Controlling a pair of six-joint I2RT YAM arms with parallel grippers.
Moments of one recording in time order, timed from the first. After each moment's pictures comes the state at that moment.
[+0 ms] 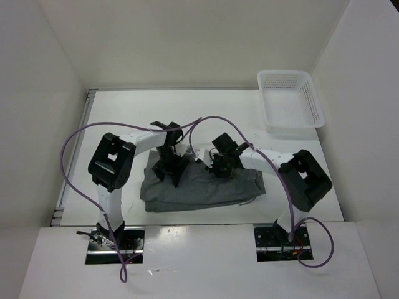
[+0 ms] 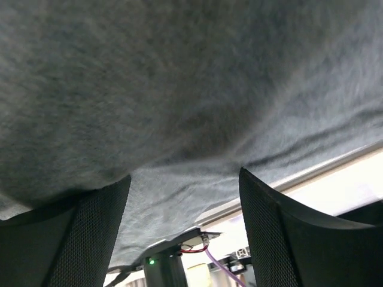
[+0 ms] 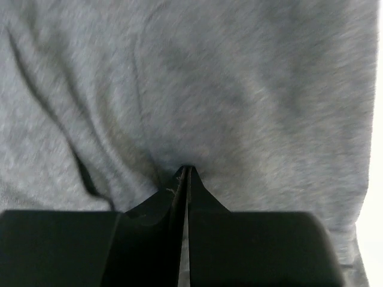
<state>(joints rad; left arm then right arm) -0.47 1.97 1.32 -1.01 0.28 0.04 0.65 1.66 0.92 -0.40 -0.27 -0.66</state>
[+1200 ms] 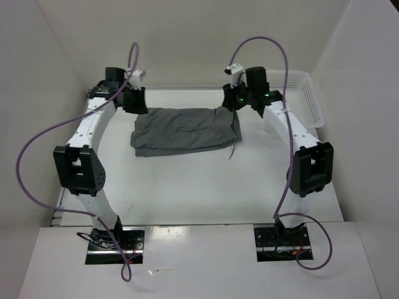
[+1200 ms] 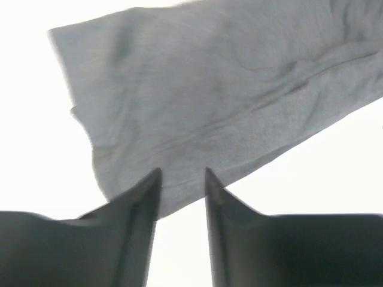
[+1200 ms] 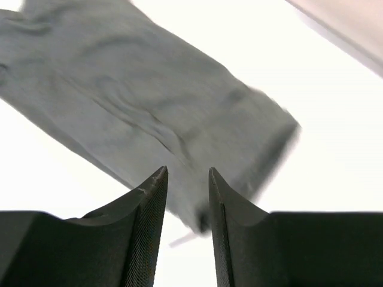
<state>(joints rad) -0.08 1.85 1.75 -0.76 0.29 0.06 0.33 1.82 1.68 -0.44 -0.33 -0.18</state>
